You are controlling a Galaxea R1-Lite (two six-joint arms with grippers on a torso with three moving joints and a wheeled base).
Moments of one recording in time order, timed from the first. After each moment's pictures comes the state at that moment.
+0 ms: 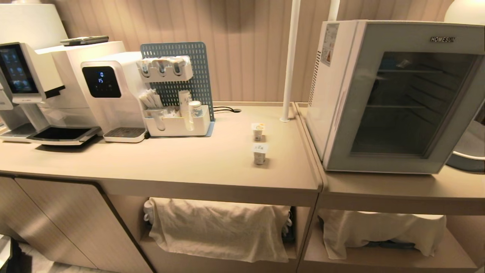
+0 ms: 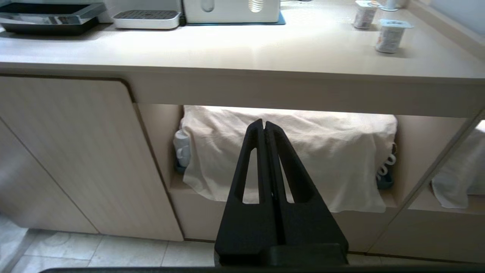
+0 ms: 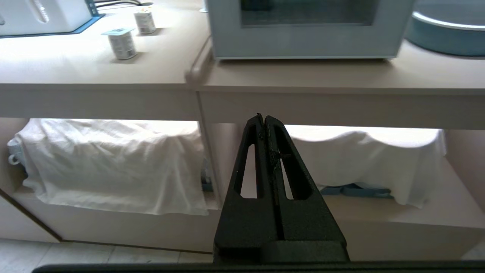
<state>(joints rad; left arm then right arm) 0.00 0.00 0.00 -0.01 -0.01 -0.02 0.01 0.00 -0.02 0.05 0.00 0.00</state>
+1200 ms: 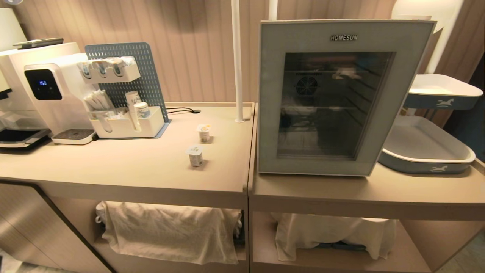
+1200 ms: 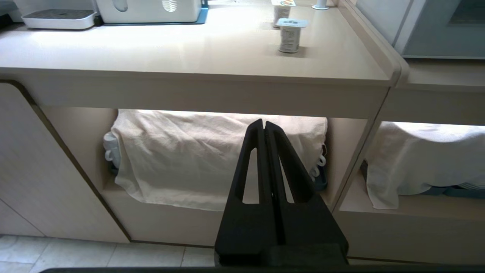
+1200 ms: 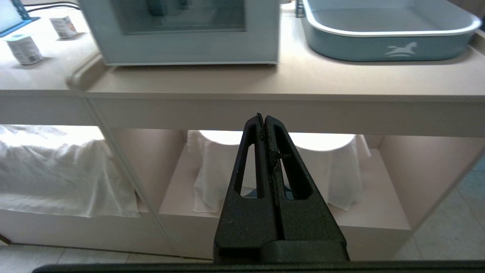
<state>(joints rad) -0.01 0.00 0.00 -0.01 -0.01 -0.01 0.01 0.00 -0.02 0.05 0.00 0.00</state>
